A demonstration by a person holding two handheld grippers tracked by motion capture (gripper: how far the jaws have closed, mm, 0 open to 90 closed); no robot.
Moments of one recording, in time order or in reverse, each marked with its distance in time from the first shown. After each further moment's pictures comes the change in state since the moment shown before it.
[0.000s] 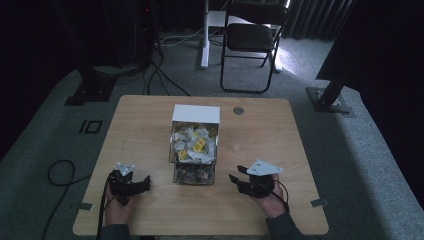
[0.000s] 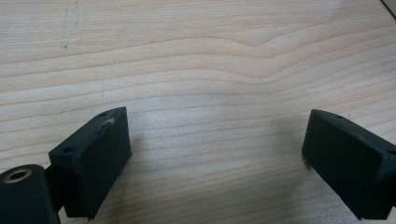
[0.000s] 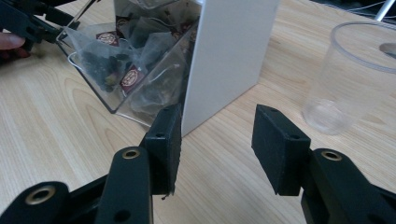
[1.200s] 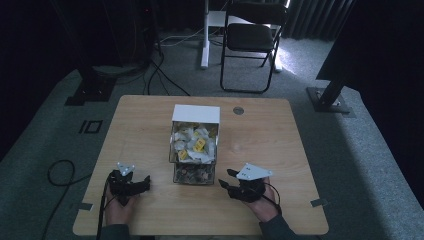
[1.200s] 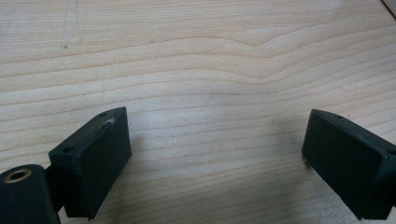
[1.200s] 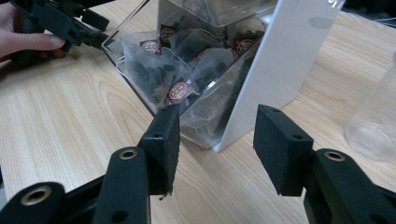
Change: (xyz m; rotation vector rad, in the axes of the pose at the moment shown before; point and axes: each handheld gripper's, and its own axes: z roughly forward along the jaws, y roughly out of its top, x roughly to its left) left arm 0.000 0.000 0.000 0.000 0.000 0.000; right arm 0.027 0.009 0.008 -0.006 0.065 -0.048
